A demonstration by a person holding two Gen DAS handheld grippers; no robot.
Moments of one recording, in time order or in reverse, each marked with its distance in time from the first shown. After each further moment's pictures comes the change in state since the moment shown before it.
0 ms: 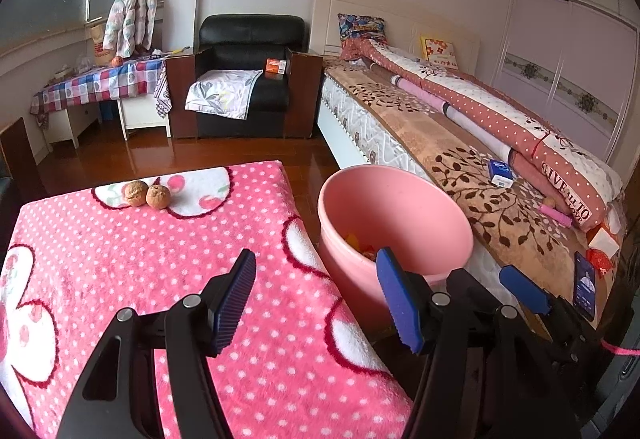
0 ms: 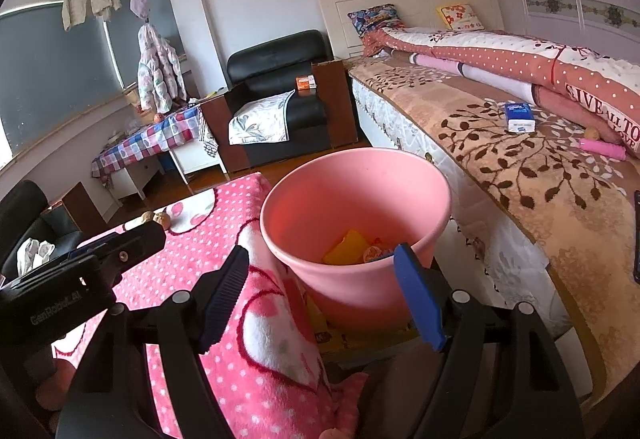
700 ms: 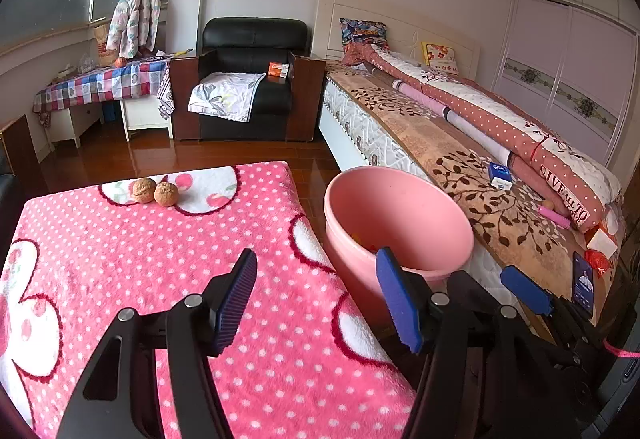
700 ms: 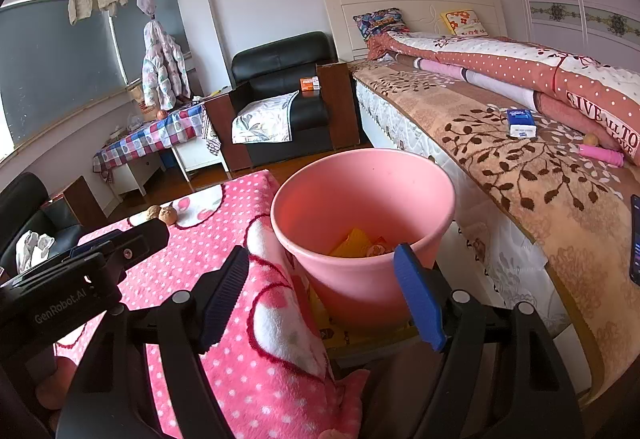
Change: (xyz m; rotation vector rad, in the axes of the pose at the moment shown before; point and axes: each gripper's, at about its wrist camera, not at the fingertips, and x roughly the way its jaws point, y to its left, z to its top) left arm -0.009 0.008 -0.005 -0.011 -0.016 -0.001; right arm -0.008 0.009 -0.004 -0.020 -0.009 -0.003
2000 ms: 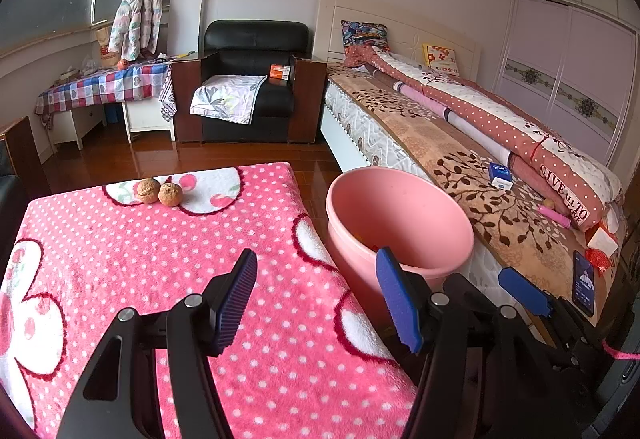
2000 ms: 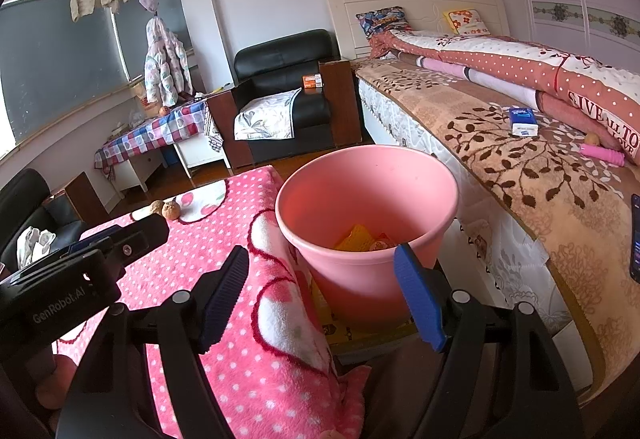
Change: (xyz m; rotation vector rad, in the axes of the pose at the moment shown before) left arm -0.007 0.003 -0.005 0.005 -0.009 0.008; right arm -0.001 0.004 -0.001 -0.003 0.005 0.002
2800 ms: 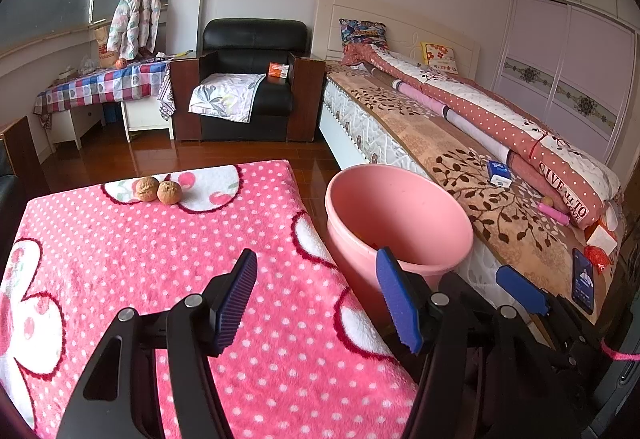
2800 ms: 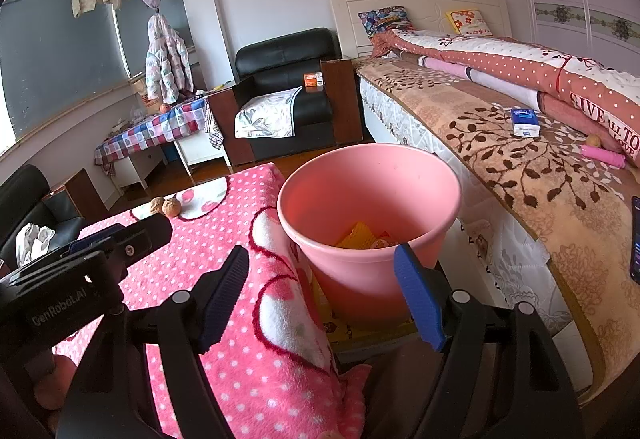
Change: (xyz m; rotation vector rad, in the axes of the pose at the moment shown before) left arm 0.000 0.000 0.000 0.000 0.001 -0.001; right arm -0.003 0.007 -0.005 -0.003 0.003 -0.001
